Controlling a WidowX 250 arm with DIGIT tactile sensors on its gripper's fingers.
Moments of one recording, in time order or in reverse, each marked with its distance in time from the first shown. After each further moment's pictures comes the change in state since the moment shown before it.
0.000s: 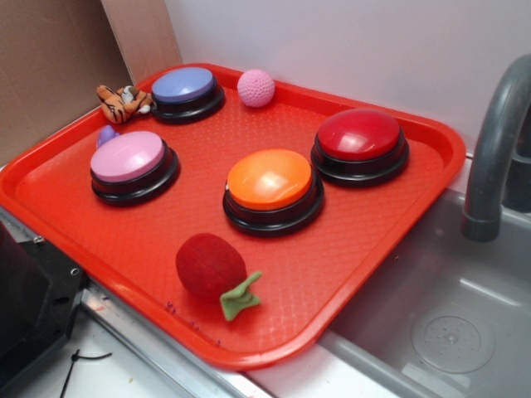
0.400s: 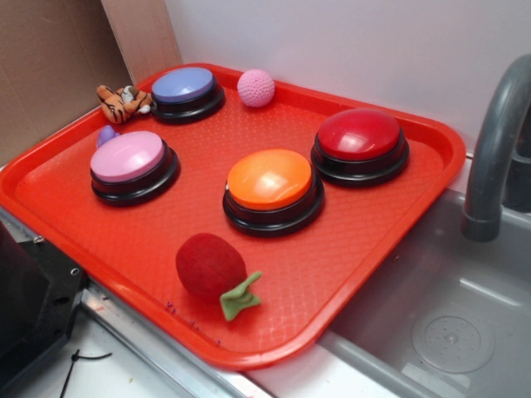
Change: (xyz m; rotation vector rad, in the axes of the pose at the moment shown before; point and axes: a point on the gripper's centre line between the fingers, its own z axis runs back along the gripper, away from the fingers) arm -0.002 0.001 -0.004 0.002 0.011 0.003
